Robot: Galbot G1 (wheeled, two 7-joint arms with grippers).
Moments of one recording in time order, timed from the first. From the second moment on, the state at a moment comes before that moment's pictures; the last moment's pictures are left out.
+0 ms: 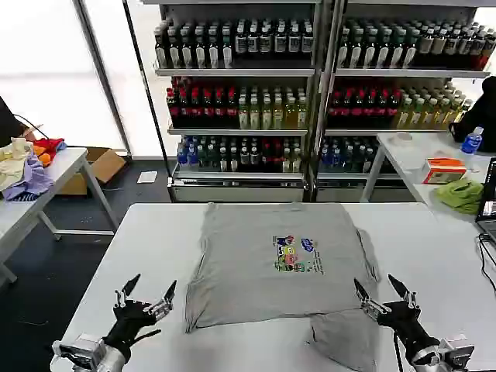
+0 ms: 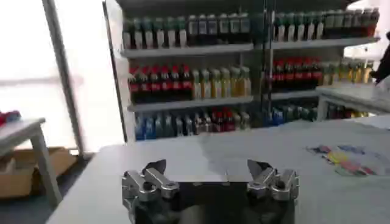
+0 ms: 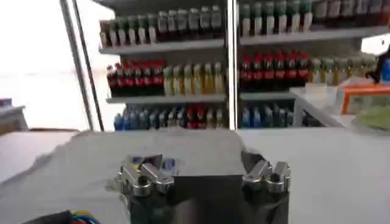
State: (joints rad) left arm 1.69 -1.28 -0.63 -2.28 -0.26 0.42 0.08; right arm -1.82 1.20 0.82 2.30 0.47 -0.45 -0.06
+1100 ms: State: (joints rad) left arm 1.63 -1.25 -0.39 -2.18 -0.38 0.57 -0.14; right arm -1.97 1.27 0.72 2.28 0.48 -0.53 0.05
